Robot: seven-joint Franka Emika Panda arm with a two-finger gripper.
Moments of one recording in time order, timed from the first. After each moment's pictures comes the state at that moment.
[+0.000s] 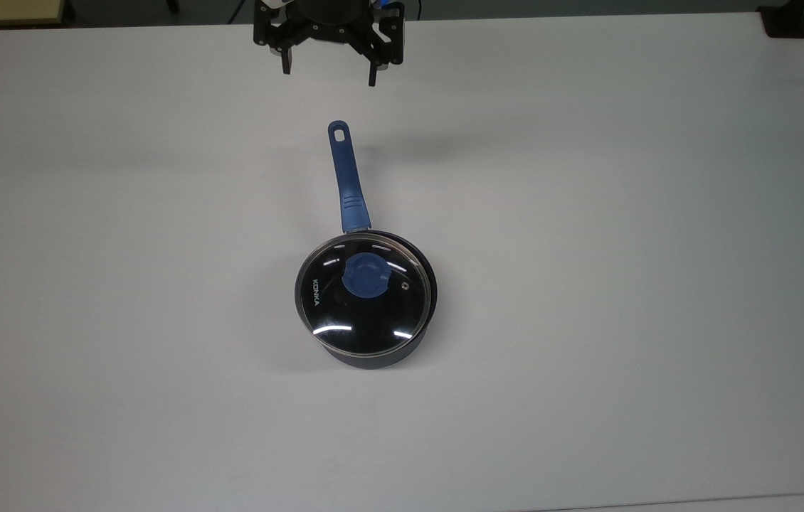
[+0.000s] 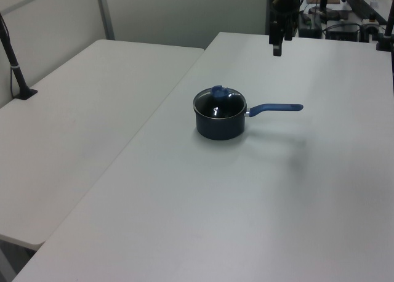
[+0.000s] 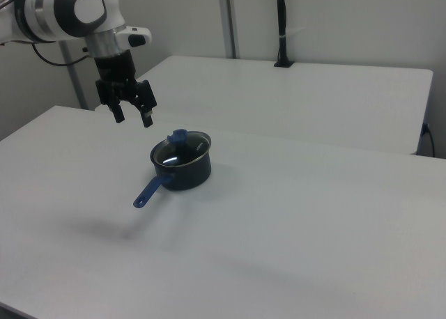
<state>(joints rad) 0.09 0.10 0.02 -1.58 -0.10 1.64 0.17</state>
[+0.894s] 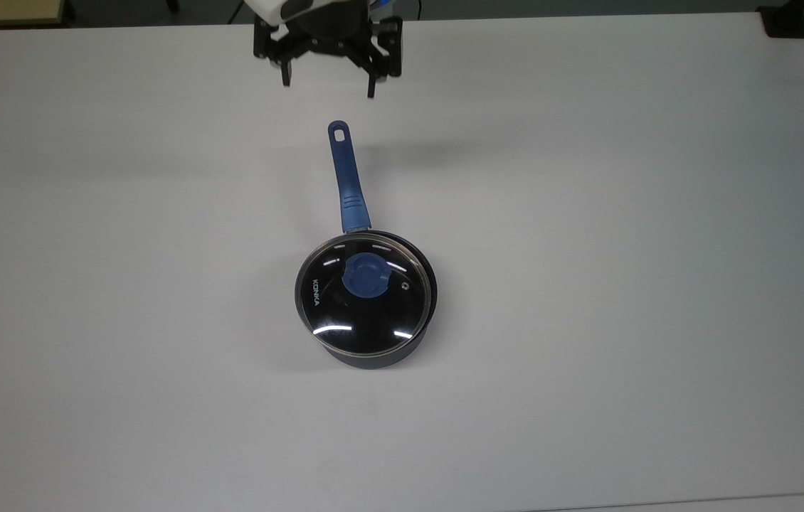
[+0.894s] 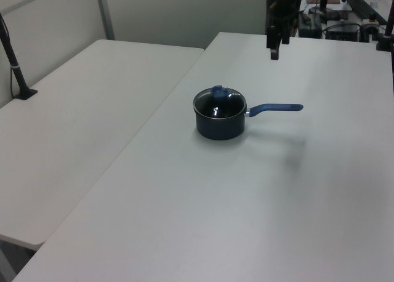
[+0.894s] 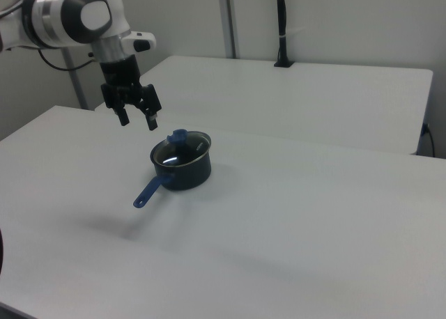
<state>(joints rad) 0.09 0.12 0.02 -1.58 -0.10 1.68 0.16</state>
